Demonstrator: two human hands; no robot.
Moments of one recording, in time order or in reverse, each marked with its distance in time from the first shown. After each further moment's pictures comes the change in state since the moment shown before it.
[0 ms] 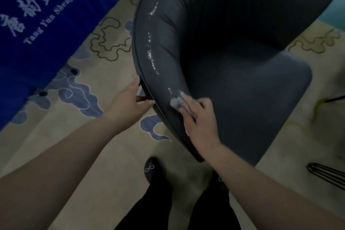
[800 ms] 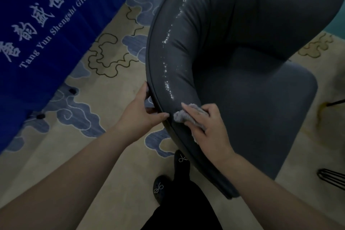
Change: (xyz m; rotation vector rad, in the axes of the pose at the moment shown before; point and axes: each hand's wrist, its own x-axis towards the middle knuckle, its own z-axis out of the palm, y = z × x) left_hand 0.060 -0.010 -0.045 -0.308 -0.088 0.087; right_hand 0.056 -0.016 0.025 0.001 -0.053 -0.143
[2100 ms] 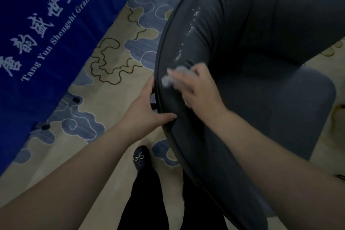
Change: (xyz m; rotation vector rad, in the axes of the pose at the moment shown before) left_hand 0.072 0.021 -0.038 0.008 -0.050 -0.010; right_hand 0.169 -0.011 0.018 -0.129 -0.030 -0.070
